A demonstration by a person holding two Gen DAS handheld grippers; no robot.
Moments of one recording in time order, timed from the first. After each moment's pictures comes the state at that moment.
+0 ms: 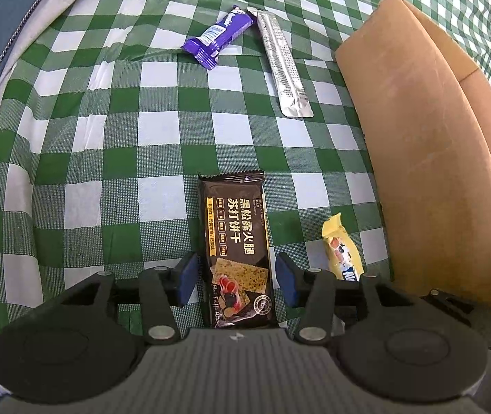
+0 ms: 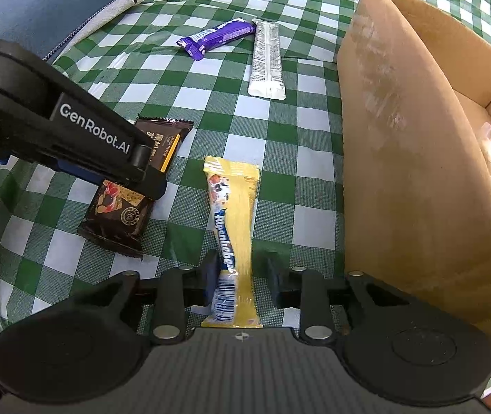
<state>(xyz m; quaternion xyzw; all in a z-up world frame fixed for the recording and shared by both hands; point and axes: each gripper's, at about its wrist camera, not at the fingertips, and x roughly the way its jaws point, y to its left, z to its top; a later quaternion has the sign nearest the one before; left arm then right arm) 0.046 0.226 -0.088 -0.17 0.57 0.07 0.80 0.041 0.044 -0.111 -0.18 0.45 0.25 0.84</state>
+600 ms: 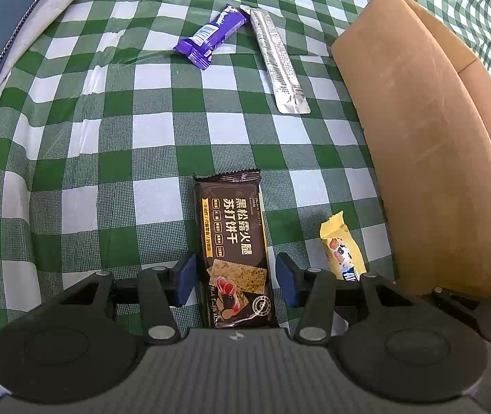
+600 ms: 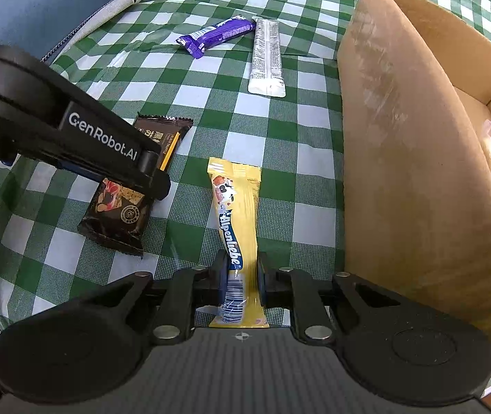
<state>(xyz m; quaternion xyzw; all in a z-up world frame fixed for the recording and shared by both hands) 0.049 0.225 -0.091 -0.15 0.58 0.07 0.80 0.044 0.047 -0.110 -0.18 0.46 0.25 0.83</state>
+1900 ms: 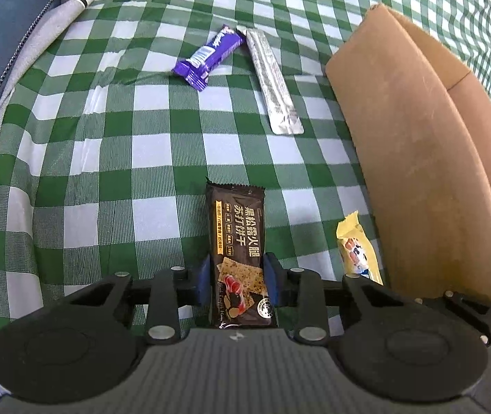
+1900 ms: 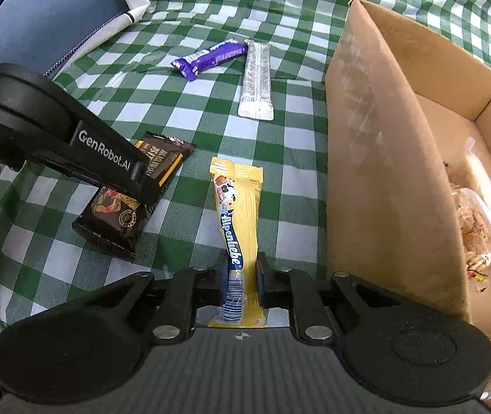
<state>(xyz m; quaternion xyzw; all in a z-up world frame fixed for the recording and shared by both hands) 0.047 0.226 -0.081 -0.16 0.55 0.07 0.82 0.035 0.037 -0.097 -0.18 0.42 0.25 0.85</state>
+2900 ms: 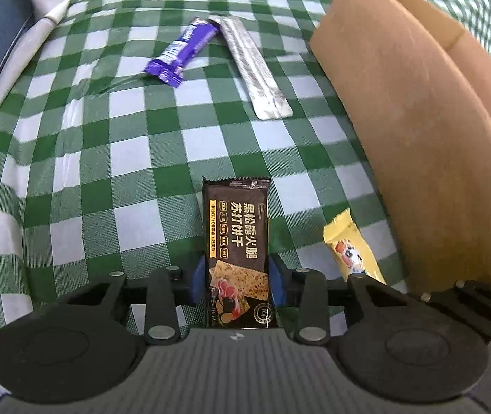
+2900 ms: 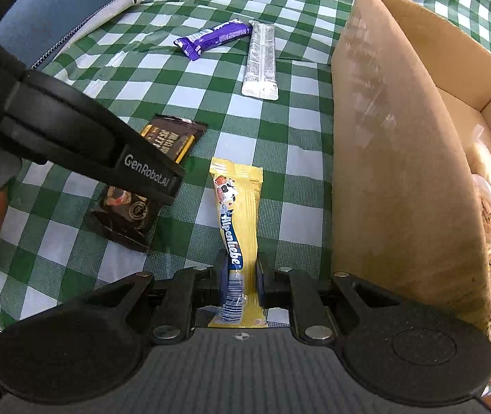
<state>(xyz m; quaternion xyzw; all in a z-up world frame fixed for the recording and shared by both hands) 0.059 0.210 -0.095 -0.09 0.56 0.07 0.82 0.038 0.036 -0.108 -0.19 0.44 0.25 0.84</state>
